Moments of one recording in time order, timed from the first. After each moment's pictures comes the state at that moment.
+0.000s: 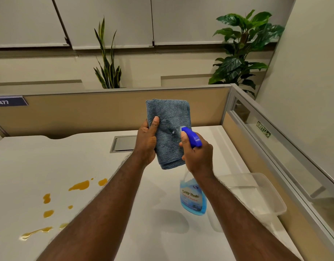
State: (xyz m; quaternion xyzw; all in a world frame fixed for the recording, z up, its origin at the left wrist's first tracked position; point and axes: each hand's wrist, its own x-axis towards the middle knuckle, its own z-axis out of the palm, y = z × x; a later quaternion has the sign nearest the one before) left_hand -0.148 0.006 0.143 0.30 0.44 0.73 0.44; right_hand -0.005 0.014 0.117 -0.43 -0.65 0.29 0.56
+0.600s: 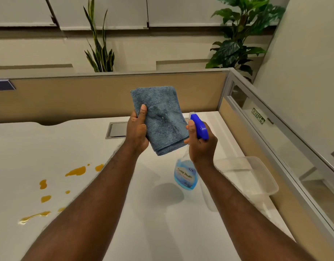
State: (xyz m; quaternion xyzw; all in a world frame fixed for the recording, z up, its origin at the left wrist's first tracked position) left_hand -0.160 -0.003 0.129 0.23 0.41 0.76 0.45; right_hand 0.006 0.006 0.104 -0.42 -0.58 0.32 0.62
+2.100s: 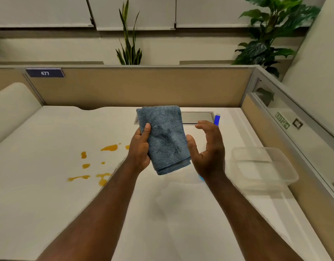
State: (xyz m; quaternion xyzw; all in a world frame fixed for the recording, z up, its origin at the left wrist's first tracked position) left_hand -0.179 -0.153 0.082 0.21 0.45 0.74 0.44; right_hand 0.006 -0.112 0.095 -0.29 -0.74 0.14 0.59
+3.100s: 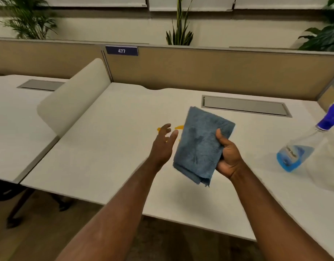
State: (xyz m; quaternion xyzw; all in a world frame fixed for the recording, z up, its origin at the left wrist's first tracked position) left_hand -0.369 -0.366 0.048 0.34 0.71 0.55 0.28; right_hand -0.203 -0.260 0.055 -0.28 -0.30 0.87 0.28
